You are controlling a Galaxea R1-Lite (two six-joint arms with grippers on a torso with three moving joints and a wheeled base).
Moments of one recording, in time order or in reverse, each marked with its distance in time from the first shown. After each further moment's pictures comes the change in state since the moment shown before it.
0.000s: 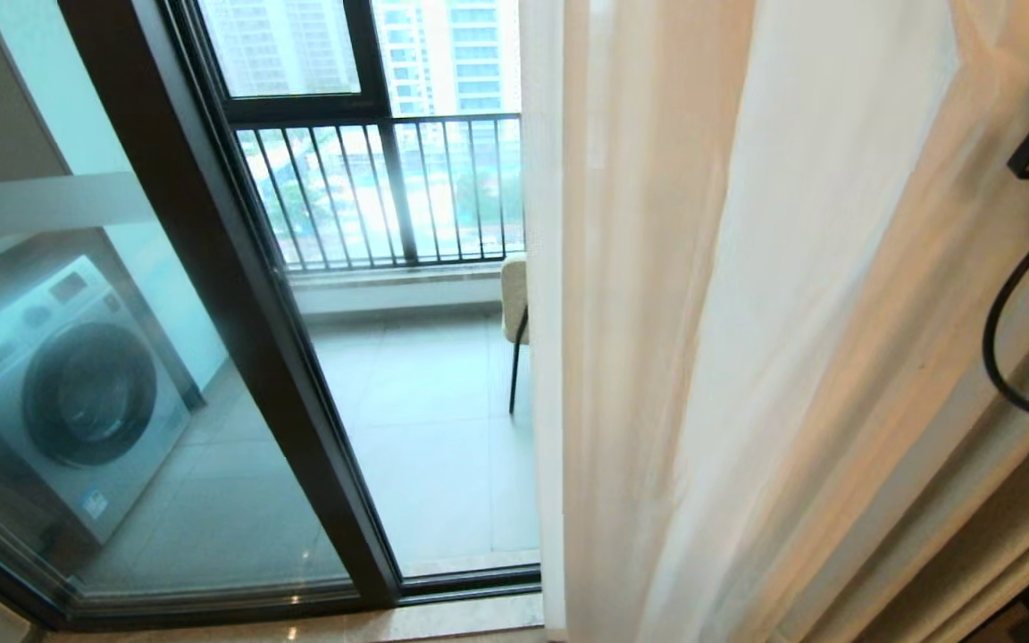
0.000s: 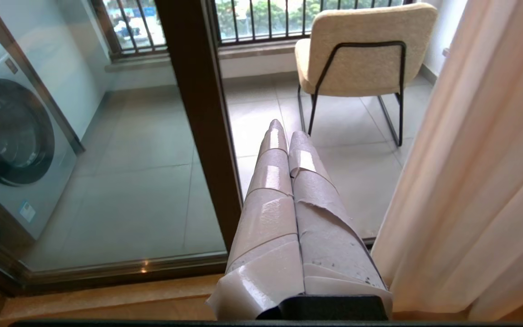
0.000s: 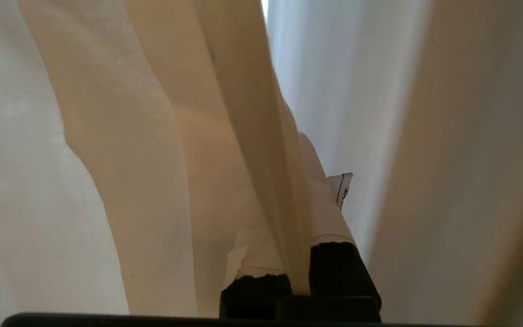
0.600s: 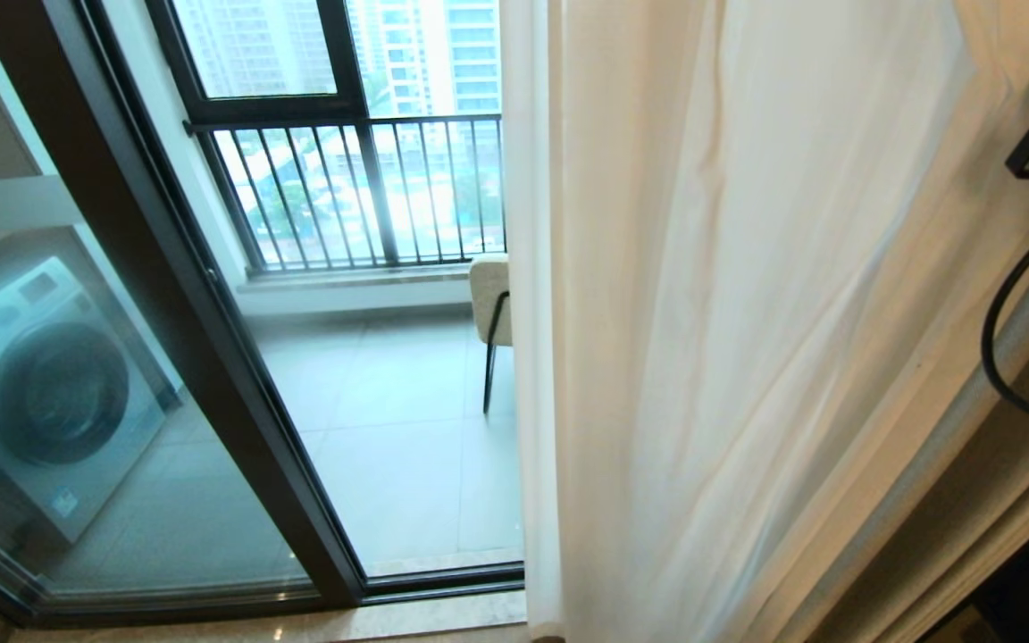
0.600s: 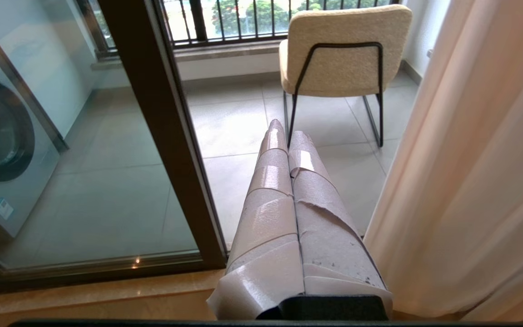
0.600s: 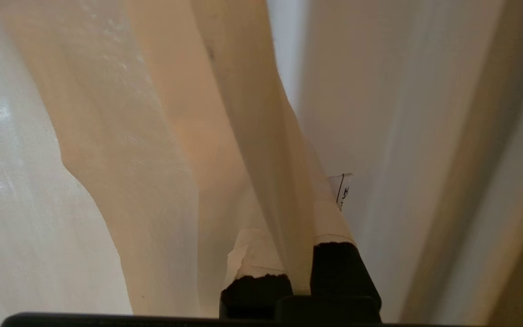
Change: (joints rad) left arm -0.002 0.000 0.001 0.003 0.001 0.000; right arm 0.002 -0.003 0.001 0.001 0.001 -0.002
